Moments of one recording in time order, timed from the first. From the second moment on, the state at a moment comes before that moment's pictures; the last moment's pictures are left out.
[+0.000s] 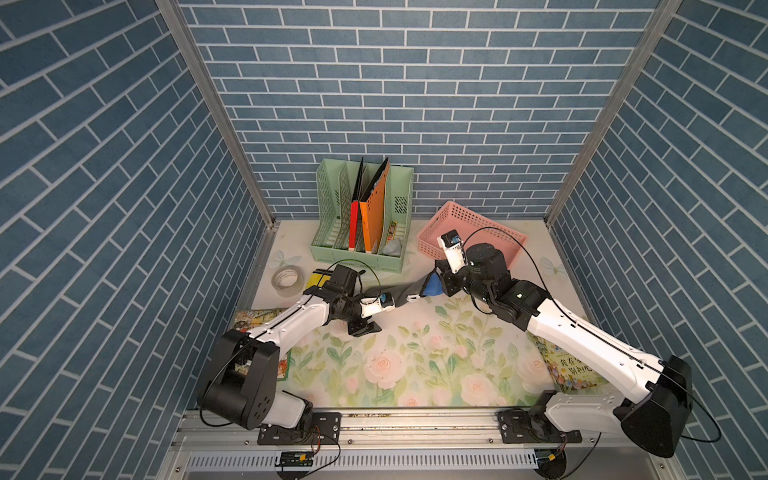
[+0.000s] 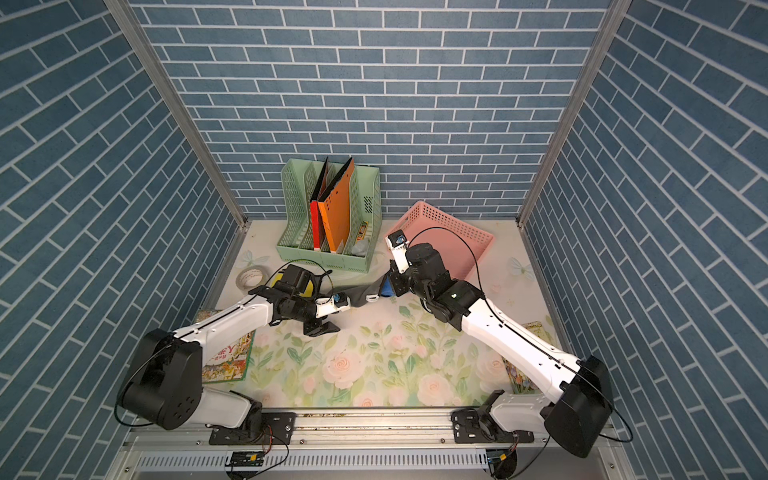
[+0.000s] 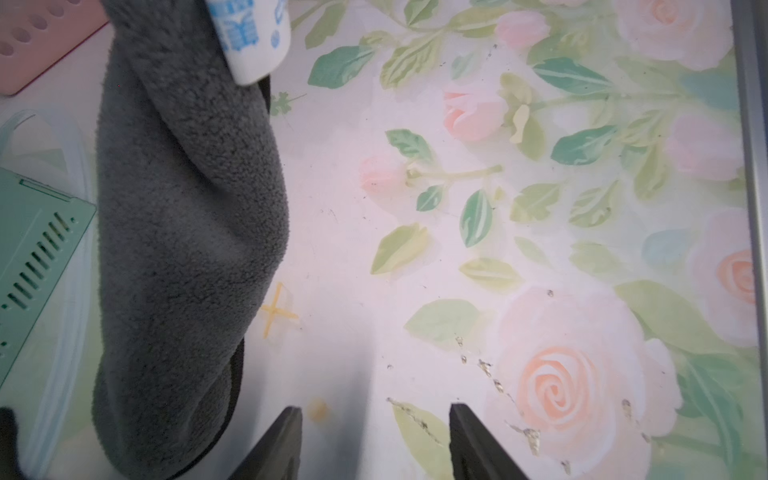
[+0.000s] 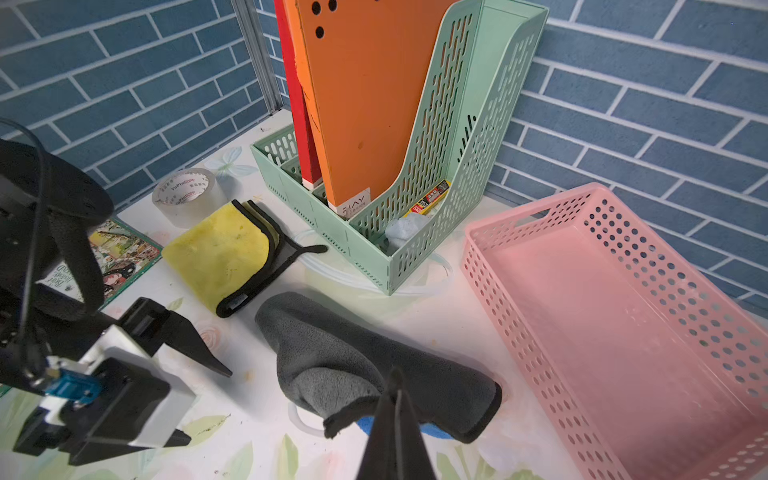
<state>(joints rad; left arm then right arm) -0.37 1.47 0.84 -0.51 0.51 0.93 0.78 1.29 1.14 -0.32 0.12 0.05</state>
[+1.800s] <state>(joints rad) -0.50 1.74 0.97 -0.26 0.29 1.13 0.51 1.67 1.44 -0.37 0.03 0.05</state>
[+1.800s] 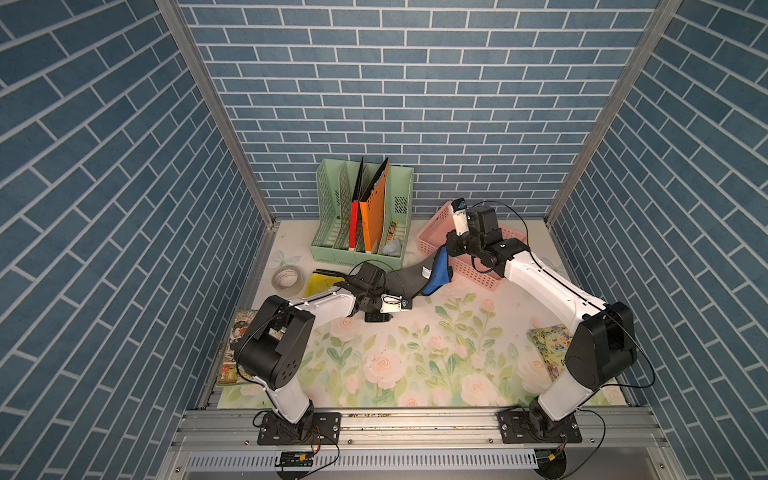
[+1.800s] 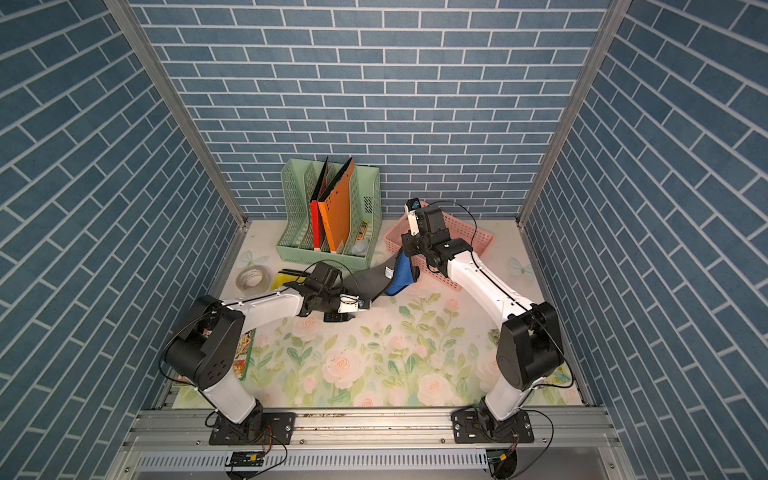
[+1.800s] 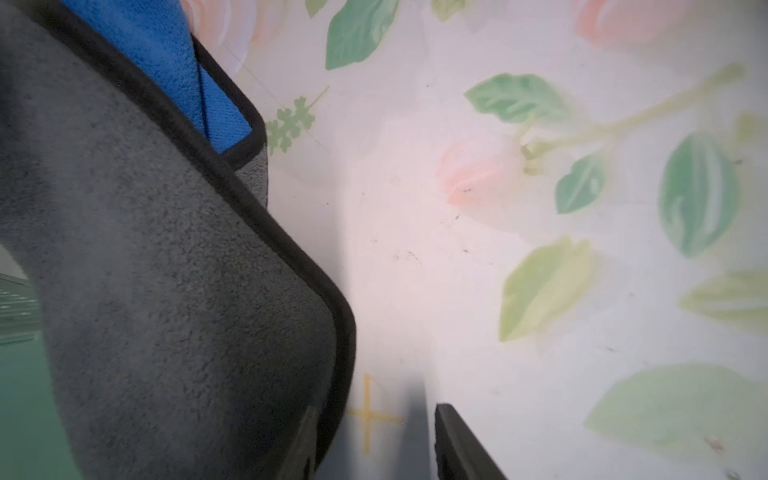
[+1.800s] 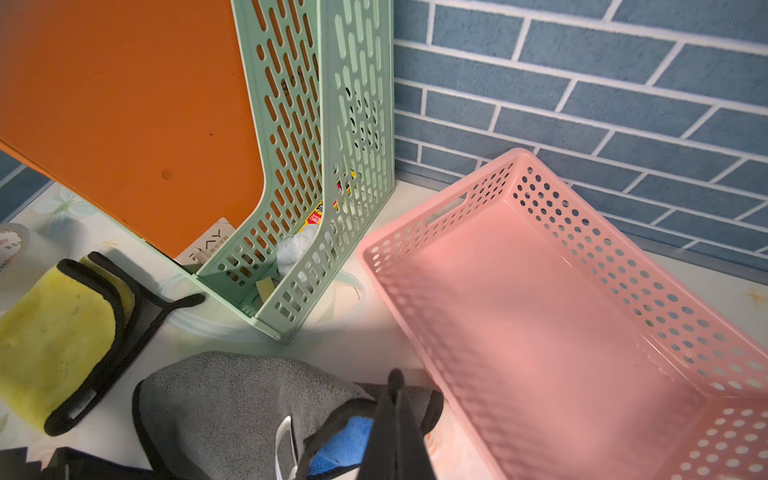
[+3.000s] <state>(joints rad) -0.50 1.50 1.19 -0.57 0.31 1.10 0.47 1.39 1.31 -0.42 -0.10 0.08</state>
